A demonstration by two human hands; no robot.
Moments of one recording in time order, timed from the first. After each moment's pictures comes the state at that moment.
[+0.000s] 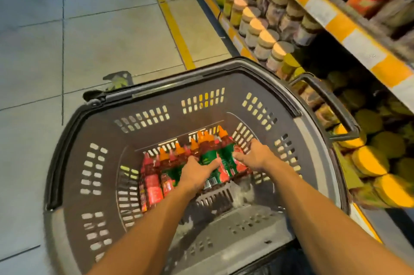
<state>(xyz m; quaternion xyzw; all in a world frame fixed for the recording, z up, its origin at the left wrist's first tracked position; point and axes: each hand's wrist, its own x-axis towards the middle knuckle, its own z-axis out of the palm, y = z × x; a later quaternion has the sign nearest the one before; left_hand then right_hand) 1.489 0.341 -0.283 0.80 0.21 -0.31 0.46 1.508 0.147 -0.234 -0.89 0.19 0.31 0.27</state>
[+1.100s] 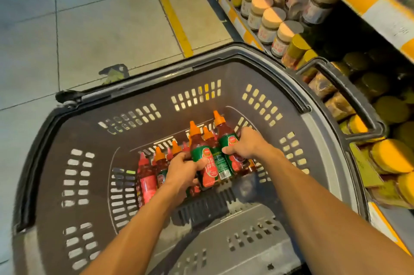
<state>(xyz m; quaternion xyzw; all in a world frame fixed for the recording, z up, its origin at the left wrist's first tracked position) 1.496 0.352 -0.270 0.67 0.29 -0.30 0.62 1.548 0.153 -0.271 -0.87 0.17 0.31 0.34</state>
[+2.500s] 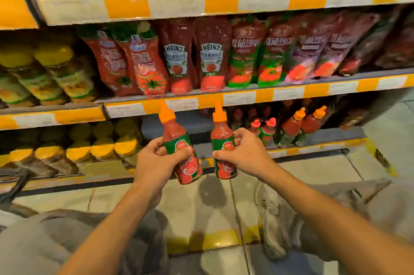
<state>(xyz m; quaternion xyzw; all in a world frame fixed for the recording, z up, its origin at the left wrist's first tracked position) 1.205 0.027 -0.078 0.63 -0.29 -0.47 0.55 1.002 -0.043 -0.097 -0.61 0.60 -0.27 0.43</state>
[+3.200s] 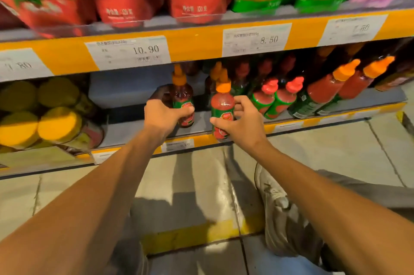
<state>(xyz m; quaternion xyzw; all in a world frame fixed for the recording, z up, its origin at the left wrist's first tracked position) 1.200 -0.166 -0.283 0.71 -0.42 -0.40 0.41 0.993 -0.151 -0.275 -0.57 0.62 -0.34 0.41</state>
